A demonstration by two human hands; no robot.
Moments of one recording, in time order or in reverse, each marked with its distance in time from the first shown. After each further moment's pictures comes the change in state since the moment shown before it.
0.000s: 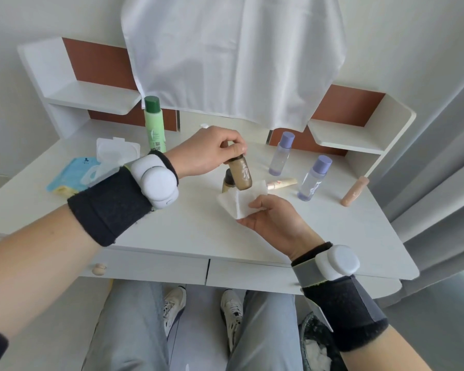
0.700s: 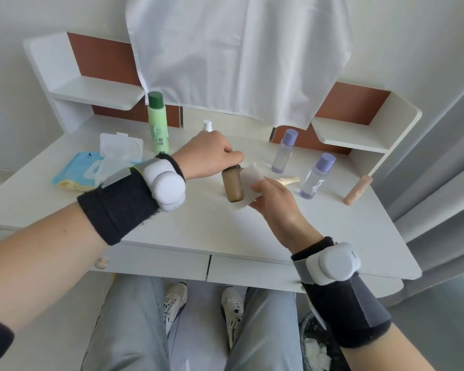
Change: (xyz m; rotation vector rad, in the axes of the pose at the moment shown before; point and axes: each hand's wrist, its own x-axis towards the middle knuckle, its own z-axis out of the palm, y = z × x) left_hand -0.003 -0.001 0.010 0.239 0.002 -0.189; right_hand -0.003 -0.007 0.021 -0.508 0.211 -0.215
